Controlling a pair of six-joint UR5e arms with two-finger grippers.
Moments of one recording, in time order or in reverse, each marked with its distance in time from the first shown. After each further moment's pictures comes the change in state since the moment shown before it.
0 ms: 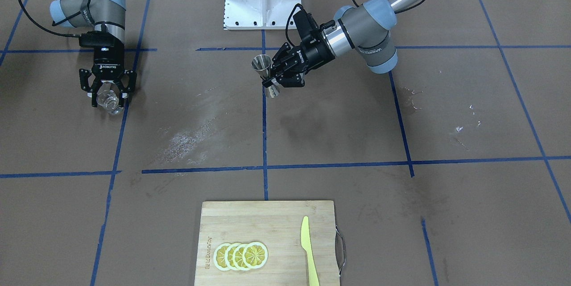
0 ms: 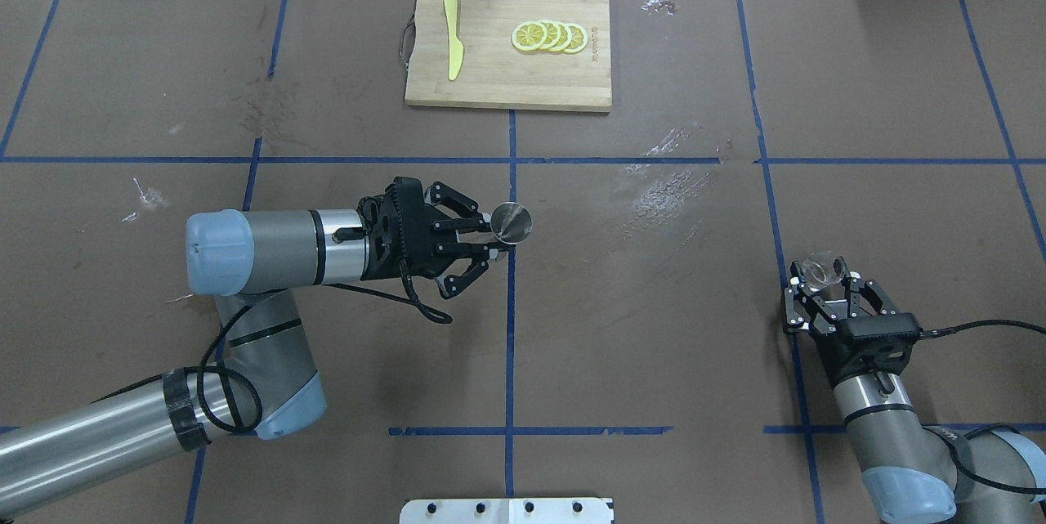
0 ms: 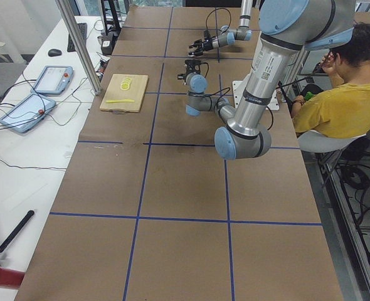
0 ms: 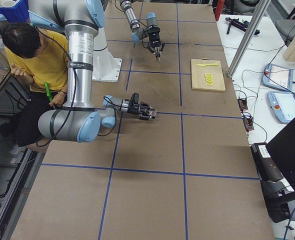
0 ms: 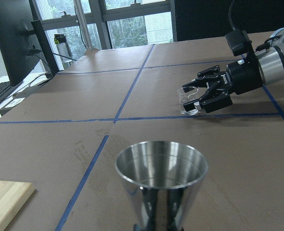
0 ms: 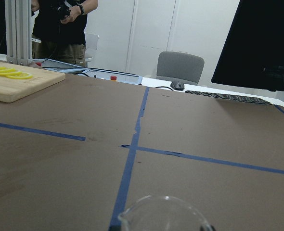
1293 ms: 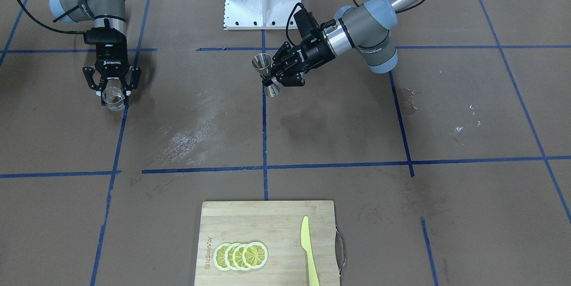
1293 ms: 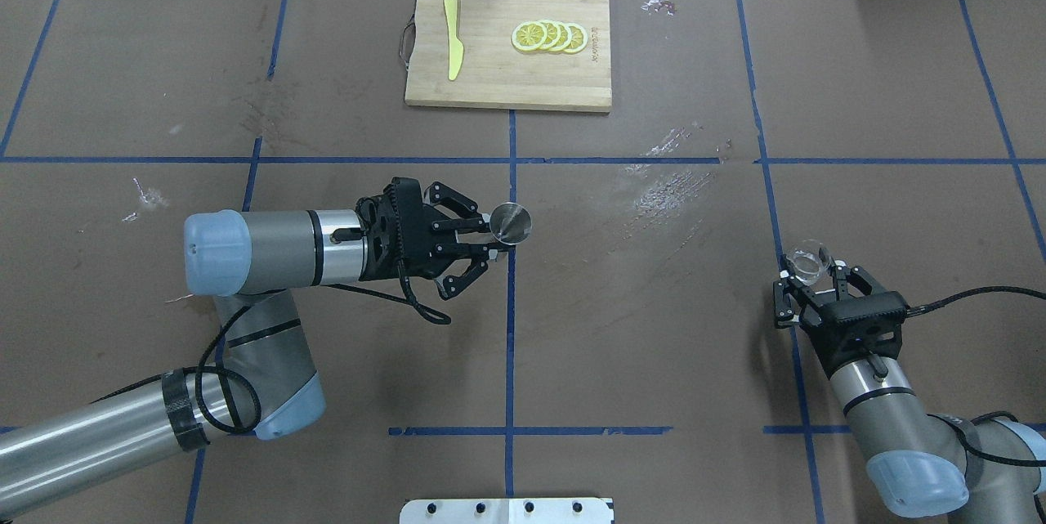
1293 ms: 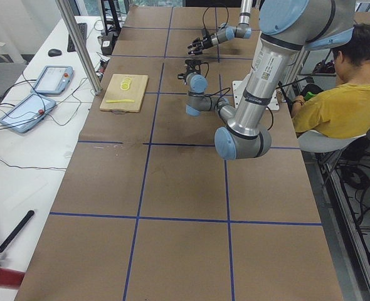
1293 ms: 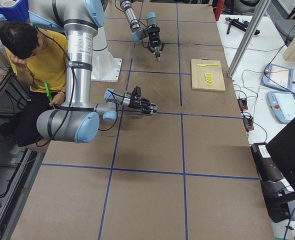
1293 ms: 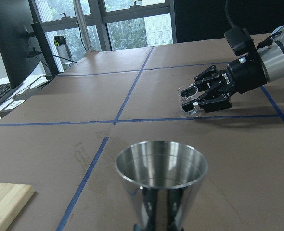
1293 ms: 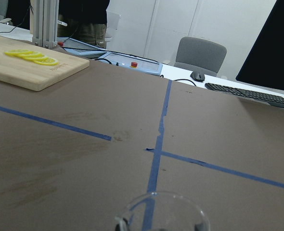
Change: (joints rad) left arm 0.000 0.003 -0.002 -0.008 -0.001 -0.001; right arm 0.051 -0.008 0.114 0.003 0.124 -0.222
